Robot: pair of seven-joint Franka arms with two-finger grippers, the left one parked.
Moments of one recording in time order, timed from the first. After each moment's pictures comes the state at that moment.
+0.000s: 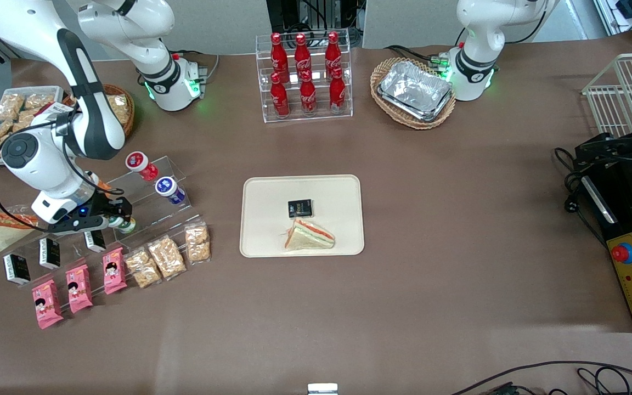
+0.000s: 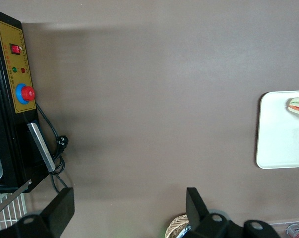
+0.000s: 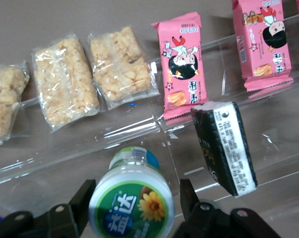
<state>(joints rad) 0.07 0.08 -0.16 -2.35 -0.03 2.51 -0.20</state>
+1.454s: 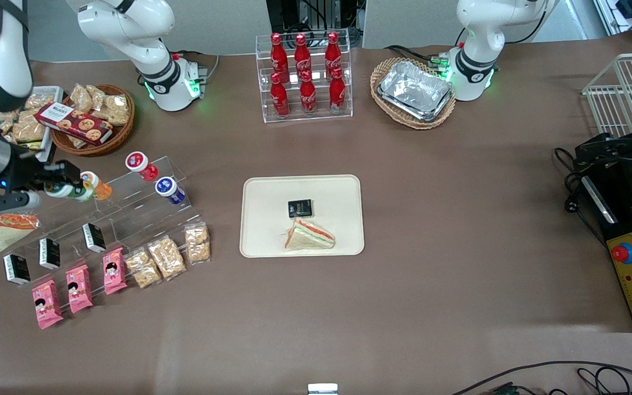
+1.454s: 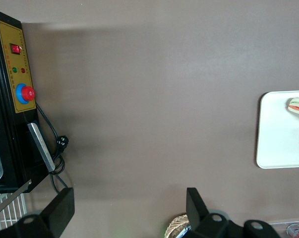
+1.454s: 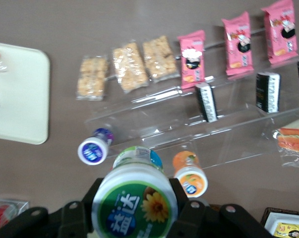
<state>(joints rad) 0.09 0.01 -0.13 -1.71 0.03 1.58 -0.20</state>
